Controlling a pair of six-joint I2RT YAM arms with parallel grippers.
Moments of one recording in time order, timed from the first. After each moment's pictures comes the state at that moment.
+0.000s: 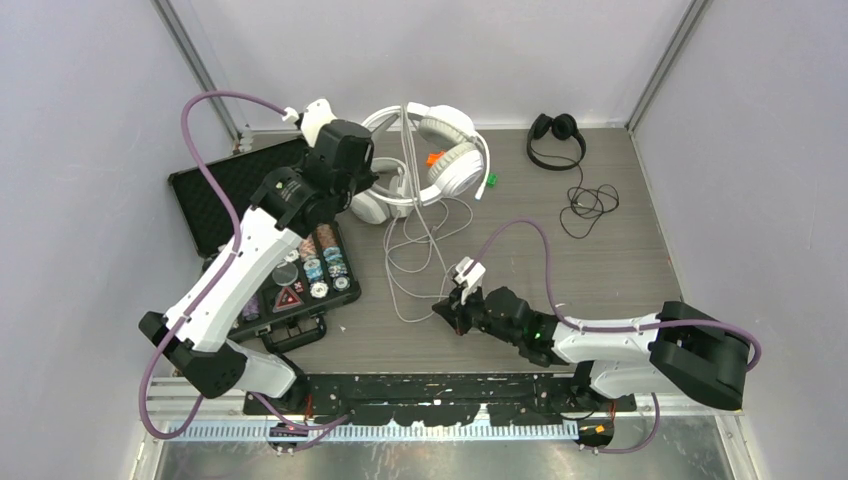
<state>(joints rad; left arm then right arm) -0.66 1.39 1.70 -0.90 -0.58 -0.84 1.09 1.22 0.31 0.61 0.11 0.26</state>
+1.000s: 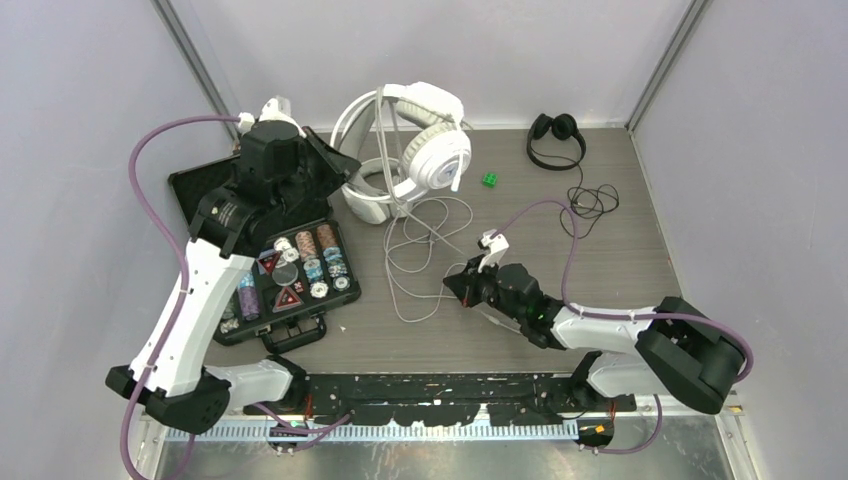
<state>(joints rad) -0.49 1.21 1.65 -0.86 -0.18 -0.89 0.85 1.26 0.32 0.66 0.07 0.49</state>
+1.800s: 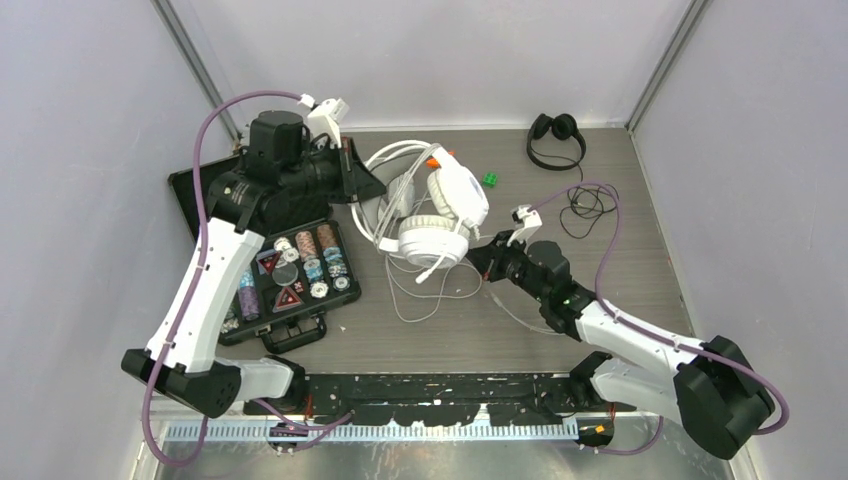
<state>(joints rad) -0.38 1.28 1.64 -0.85 0.46 -0.41 0.63 1.05 0.40 0.44 -0.06 0.55</state>
